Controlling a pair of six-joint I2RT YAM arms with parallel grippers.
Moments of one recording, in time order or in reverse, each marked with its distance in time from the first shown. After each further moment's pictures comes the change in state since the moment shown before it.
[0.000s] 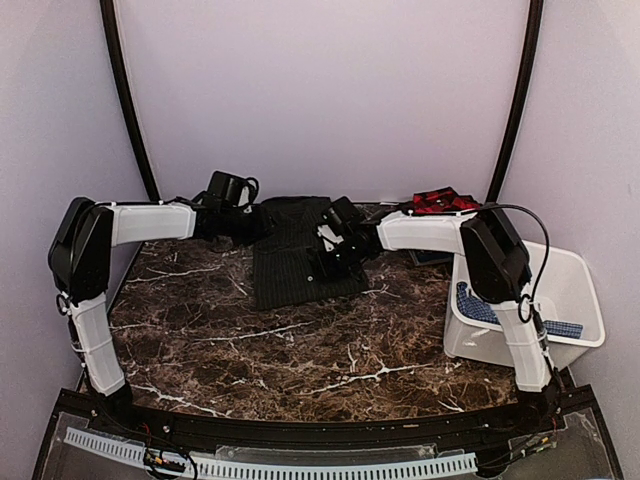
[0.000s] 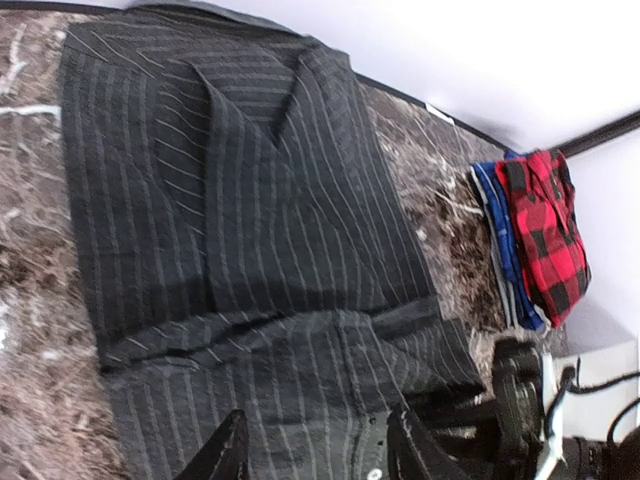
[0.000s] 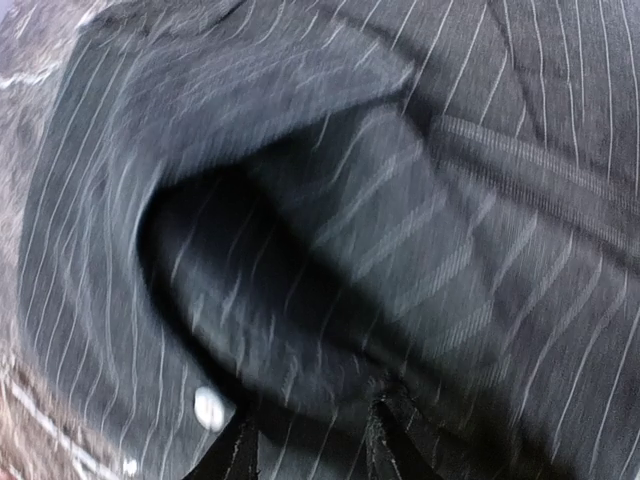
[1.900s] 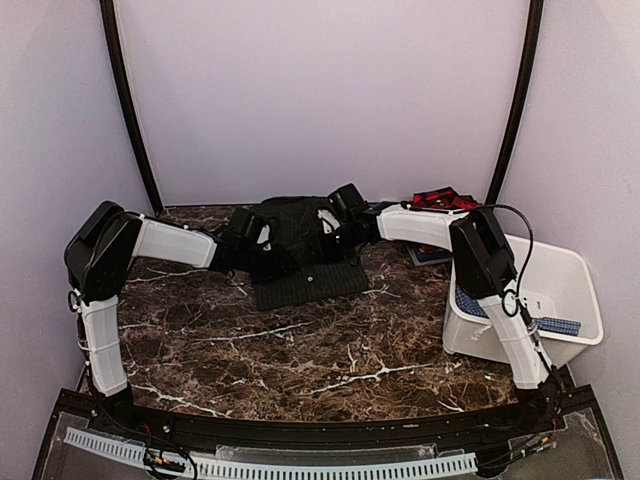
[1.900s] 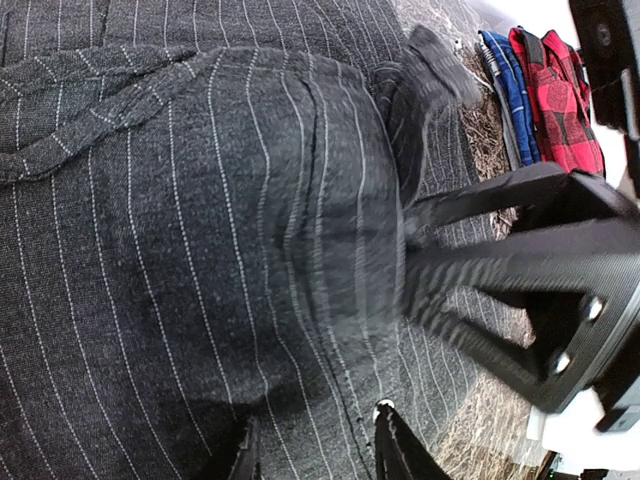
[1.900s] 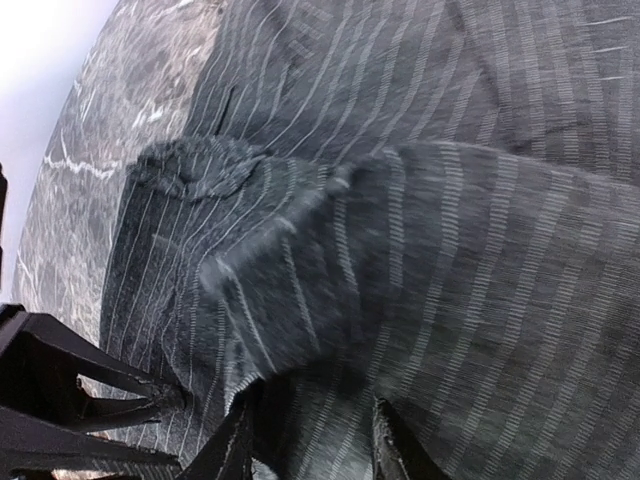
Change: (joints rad) left arm -0.124 0.077 -0.169 0.146 0.097 -0.097; right arm -0.083 0.163 0.246 0.053 -0.227 0.074
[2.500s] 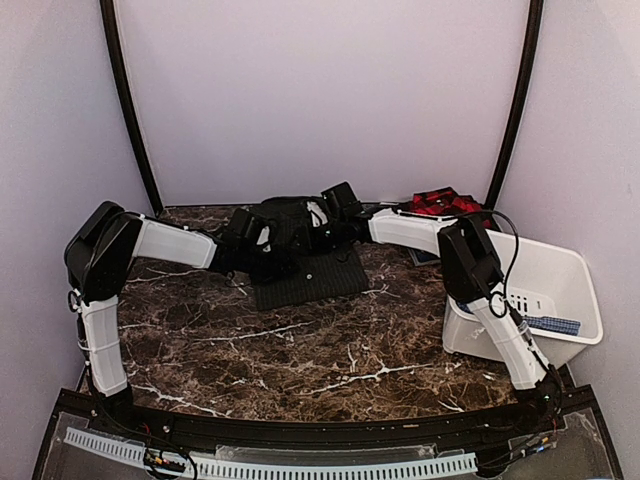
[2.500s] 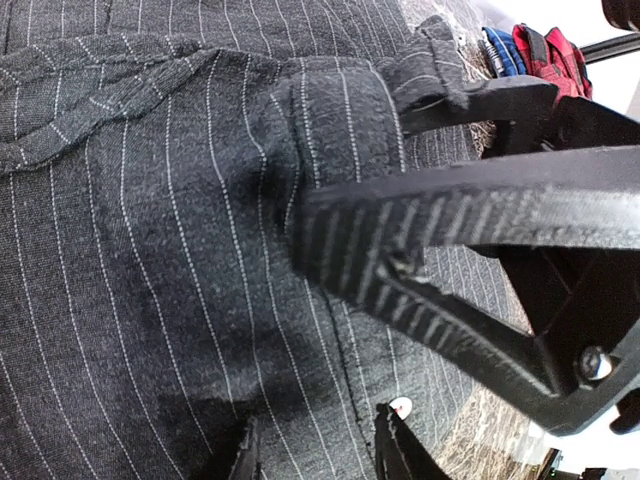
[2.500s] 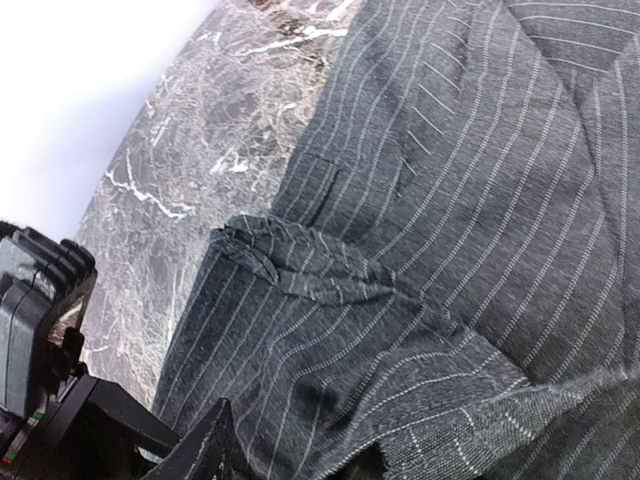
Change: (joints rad) left arm 0.000 0.000 -0.007 0.000 0.002 0.000; right arm 0.005 0.120 0.150 0.134 -0.106 -0.009
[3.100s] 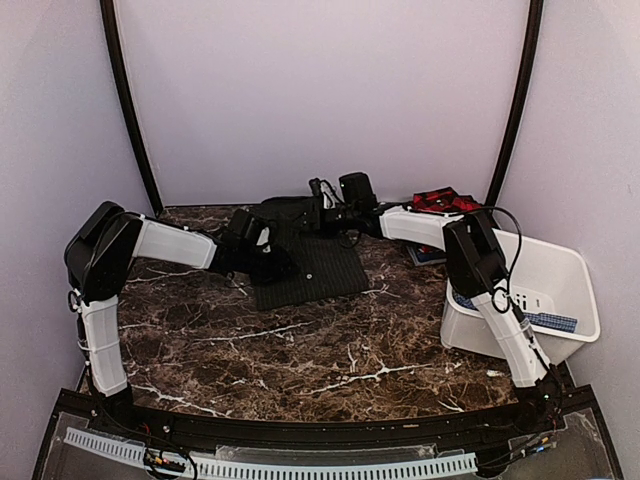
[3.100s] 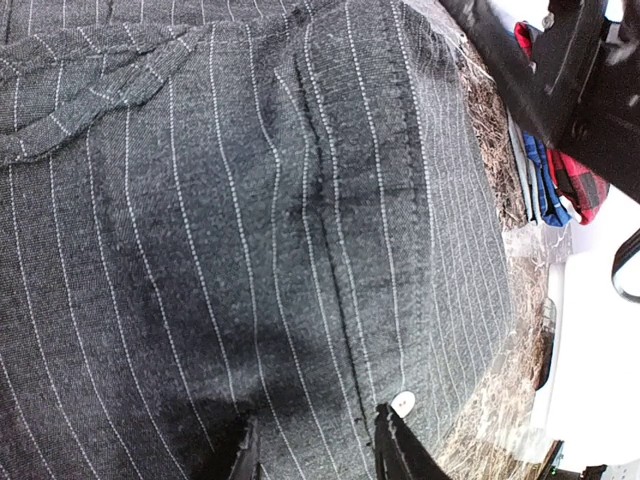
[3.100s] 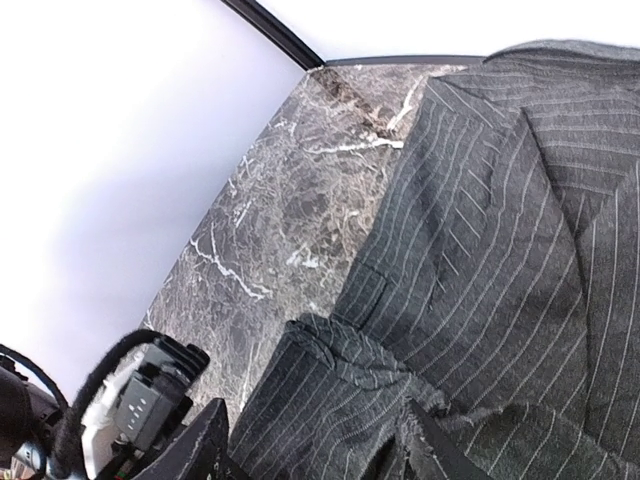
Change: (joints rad) left arm 0.000 0.000 -0.005 0.000 0.003 0.000; right arm -0.068 0.016 -0.009 0.296 -0.189 0.160
